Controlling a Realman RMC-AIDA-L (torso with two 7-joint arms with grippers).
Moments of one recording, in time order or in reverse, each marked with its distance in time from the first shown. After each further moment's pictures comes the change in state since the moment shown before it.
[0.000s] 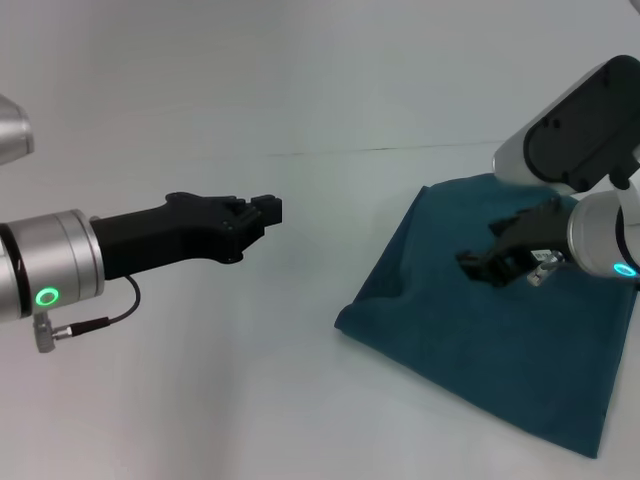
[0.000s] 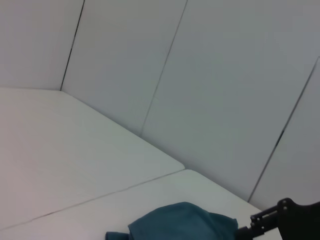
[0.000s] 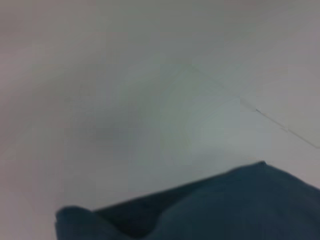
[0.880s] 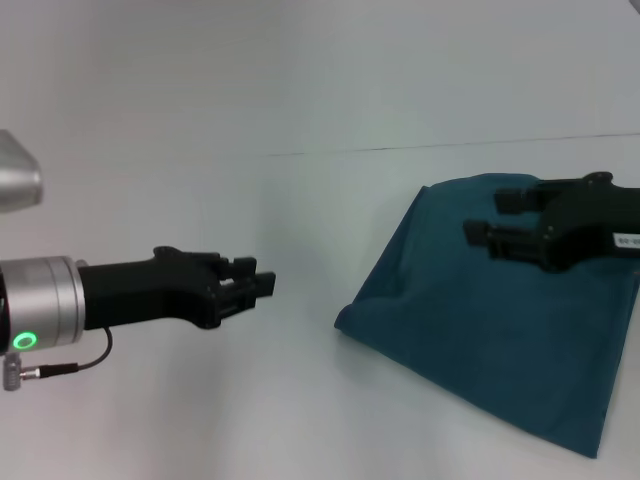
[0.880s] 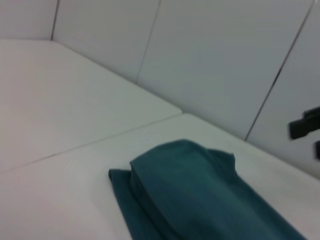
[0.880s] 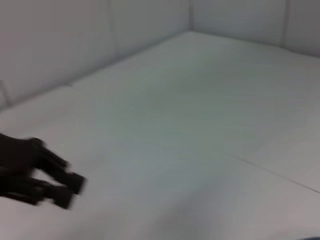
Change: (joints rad) left arm -0.002 0.006 -0.055 0.003 0.170 0.126 0.019; right arm -0.184 -0.004 0.382 -0.116 0.722 -0.178 -0.432
